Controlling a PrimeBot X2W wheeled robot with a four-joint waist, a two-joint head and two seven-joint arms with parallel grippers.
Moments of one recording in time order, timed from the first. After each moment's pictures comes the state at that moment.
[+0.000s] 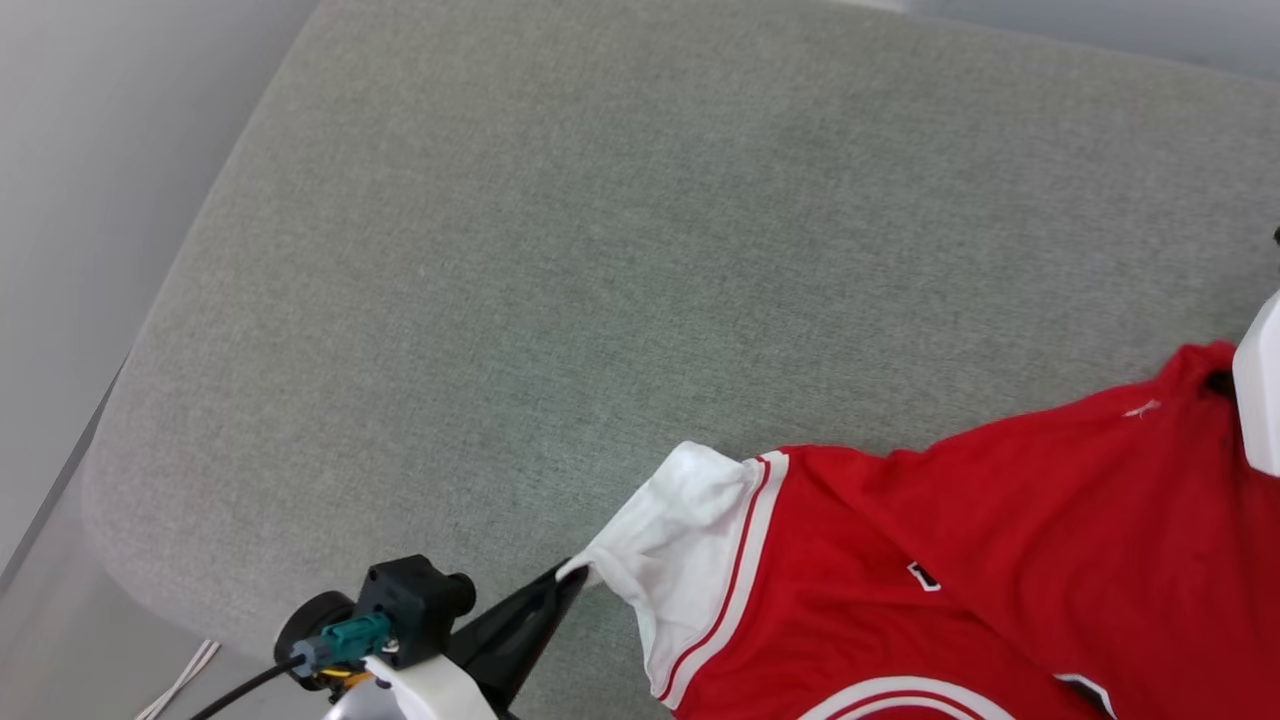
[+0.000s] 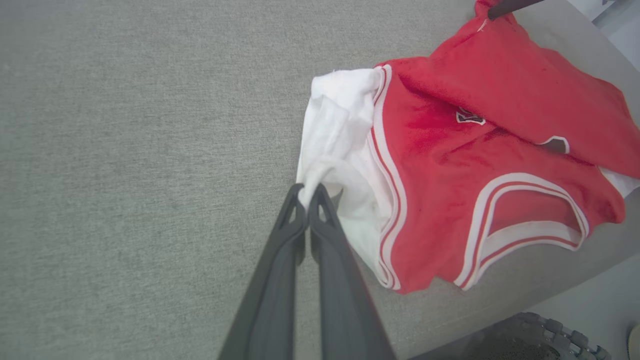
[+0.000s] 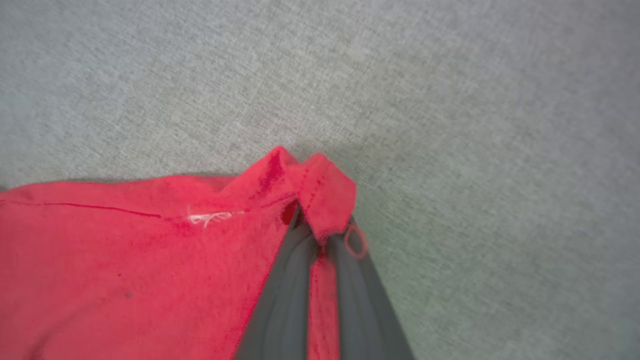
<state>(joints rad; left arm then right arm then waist) -0.15 0.64 -0.73 -0.26 -0.72 0.06 0.05 -0.54 -0.58 0.12 0.20 0.51 0.13 1.07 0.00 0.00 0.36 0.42</state>
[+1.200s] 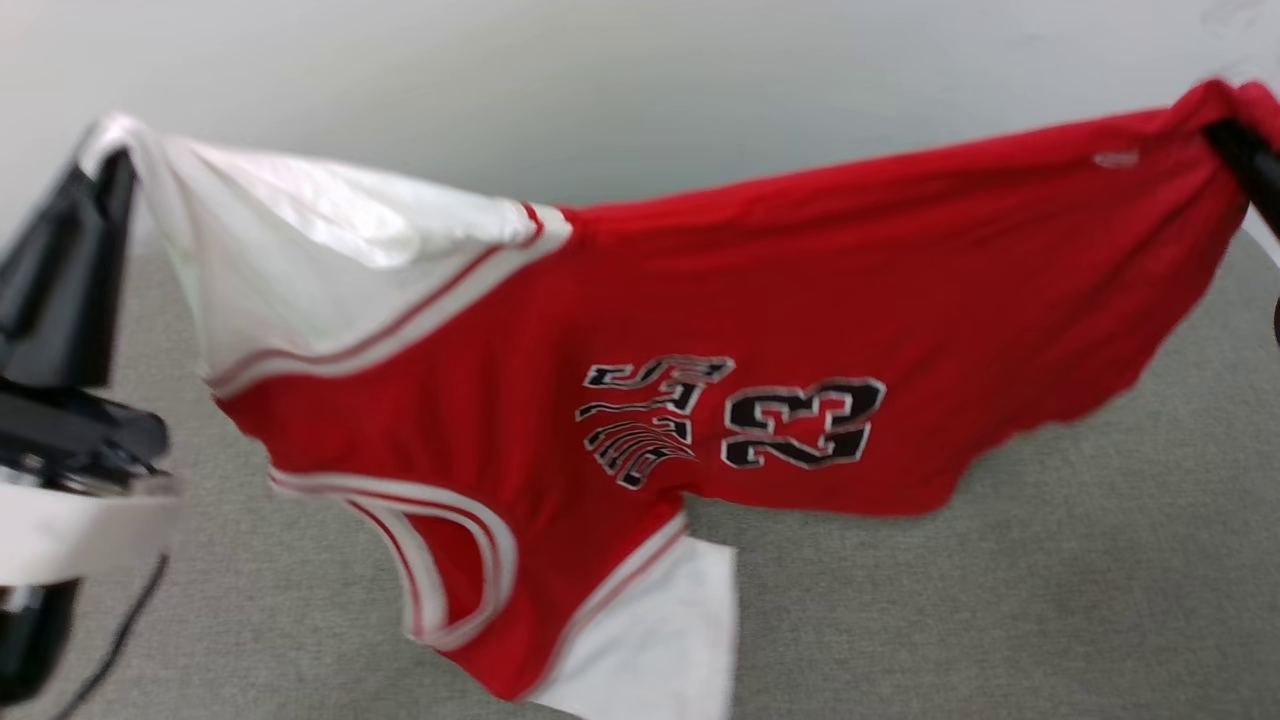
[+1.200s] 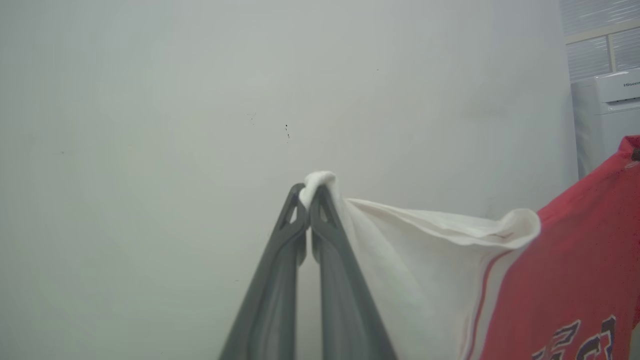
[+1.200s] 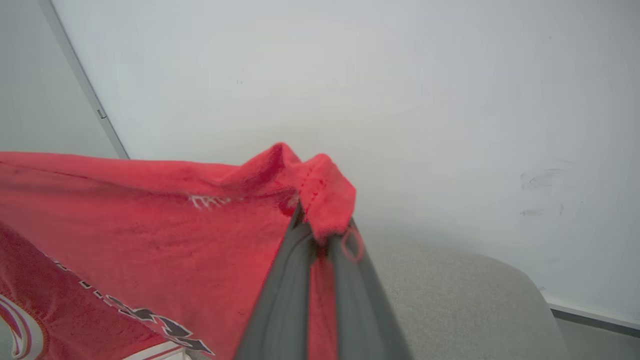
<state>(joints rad) -0.26 0.92 -0.21 -0.53 -0.77 0.25 -0.13 -0.50 -0.46 -0.05 -0.26 0.67 0.13 0.73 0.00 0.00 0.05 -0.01</state>
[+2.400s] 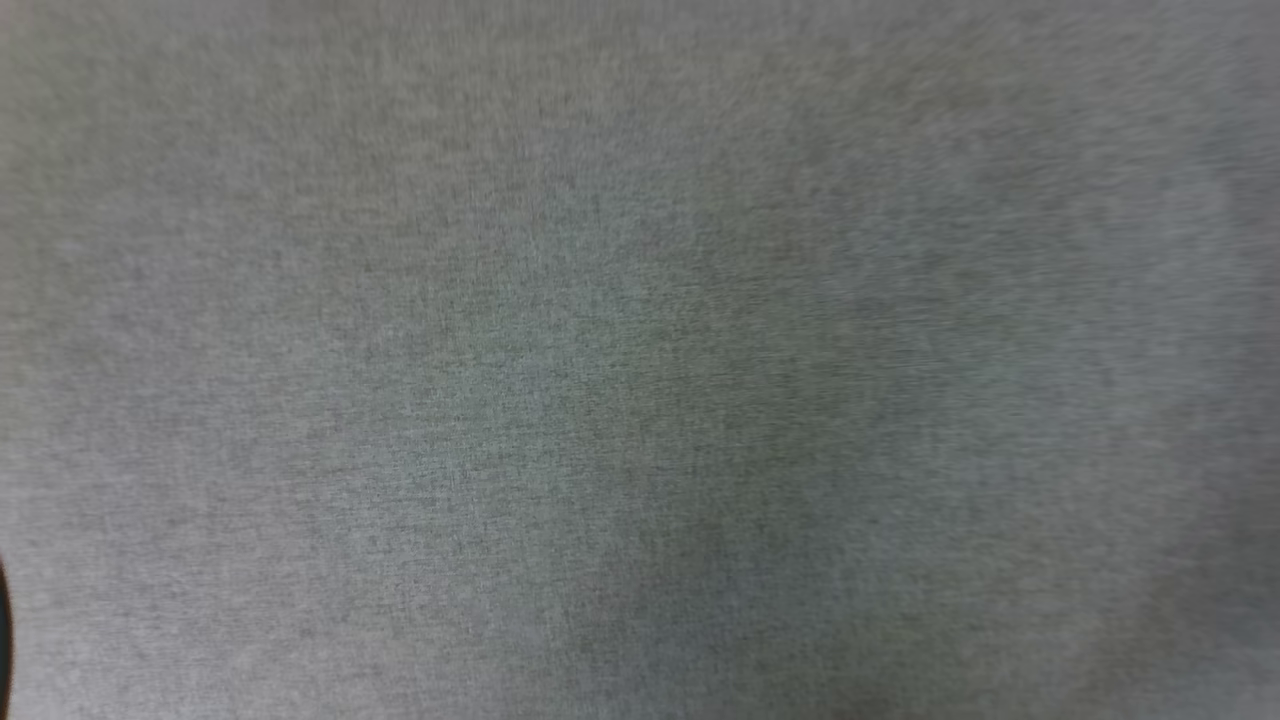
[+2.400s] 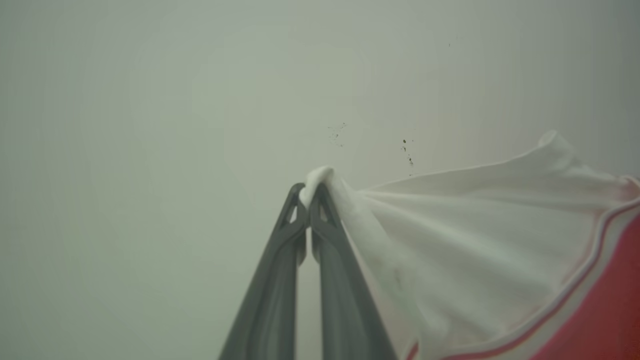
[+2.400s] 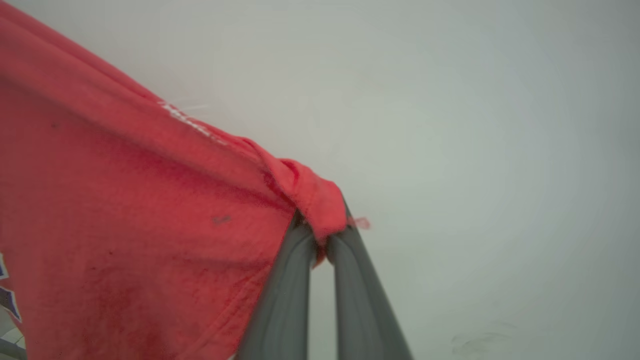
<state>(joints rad) -1.84 0.73 -0.39 0.45 -0.55 -0.08 -0.13 -1.57 -0.43 0.10 0.32 0.22 0.13 0.31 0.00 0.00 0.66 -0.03</state>
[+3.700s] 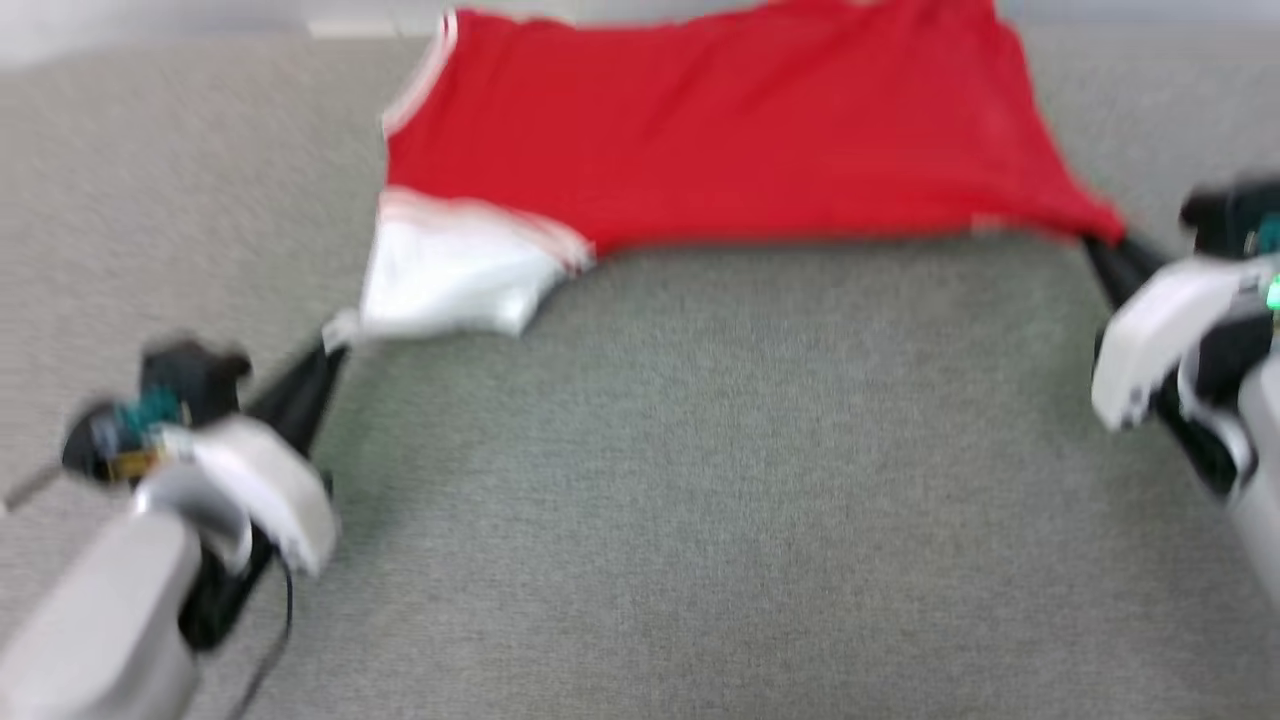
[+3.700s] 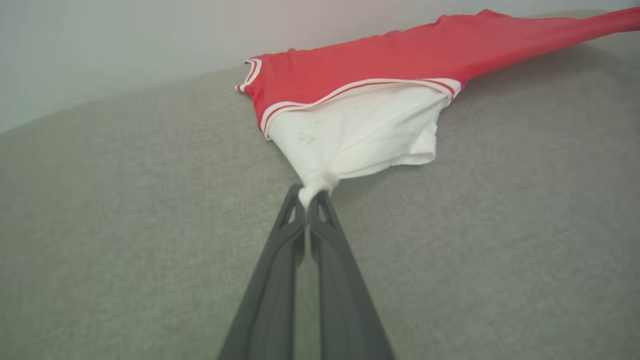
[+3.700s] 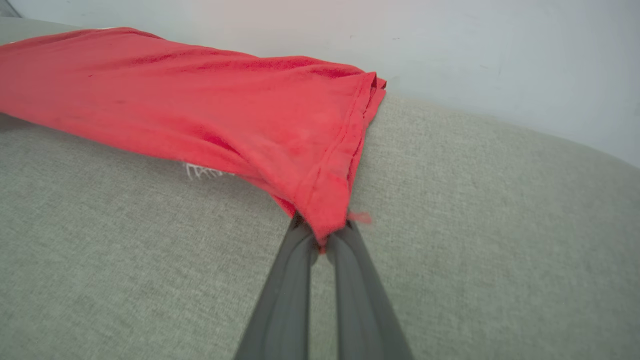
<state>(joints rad) -0.50 0.61 -0.53 0.39 -0.66 -0.12 -0.16 -0.74 -0.46 0.43 0.67 0.48 0.13 0.00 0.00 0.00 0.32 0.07</state>
